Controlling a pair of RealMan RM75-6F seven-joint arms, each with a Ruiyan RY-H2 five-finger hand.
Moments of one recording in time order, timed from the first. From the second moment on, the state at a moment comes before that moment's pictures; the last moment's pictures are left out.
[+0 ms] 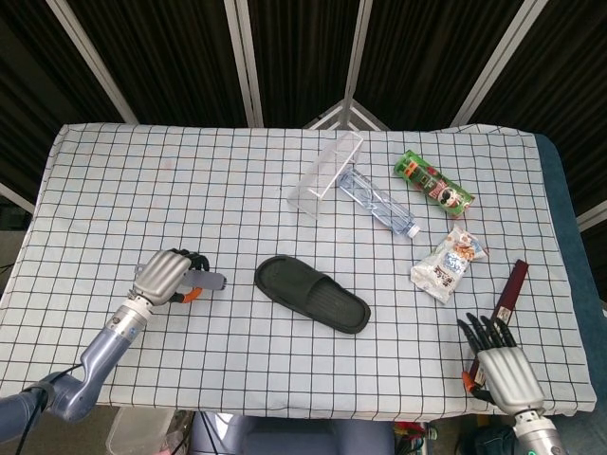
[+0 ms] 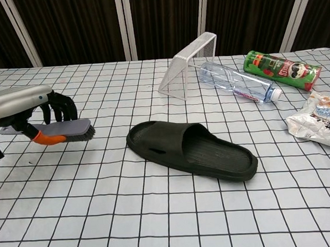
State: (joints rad) left arm -0.60 -1.47 -0.13 -1.38 1.41 0.94 0.06; right arm 0.08 -1.16 -0.06 -1.79 -1.53 1.25 -0.39
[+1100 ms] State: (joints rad) left arm -0.86 -1.53 -0.25 -1.33 1.25 0.73 0.07; right arm 0.37 -1.51 0.03 -1.83 -1.30 0.97 -0.76
